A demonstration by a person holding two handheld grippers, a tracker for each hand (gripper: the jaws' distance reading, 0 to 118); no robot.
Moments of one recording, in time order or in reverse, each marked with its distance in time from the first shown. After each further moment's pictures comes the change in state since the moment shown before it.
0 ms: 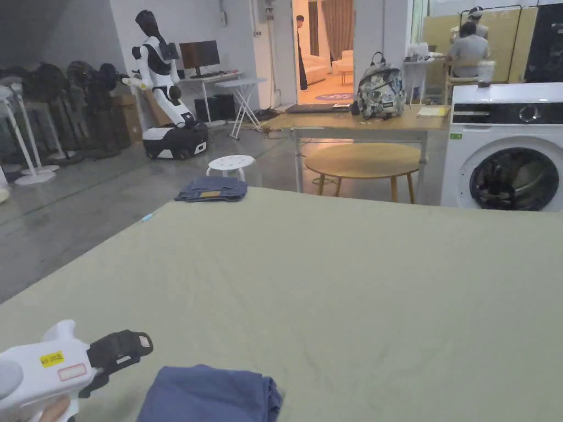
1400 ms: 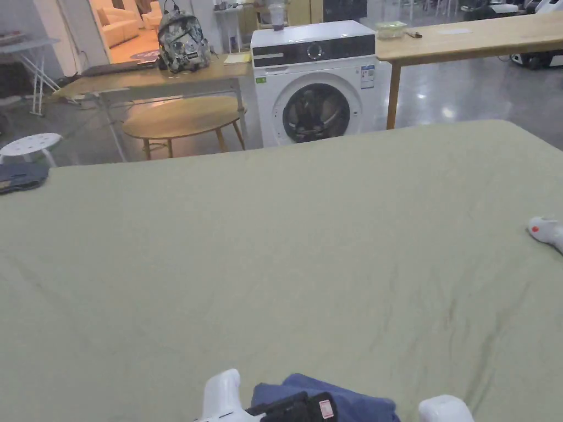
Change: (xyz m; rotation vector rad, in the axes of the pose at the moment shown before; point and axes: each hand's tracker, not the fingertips) left arm 0.270 -0.303 -0.049 -0.567 -0.686 -0.230; right arm -0.035 -0.023 -0.013 -0.056 0.042 0.118
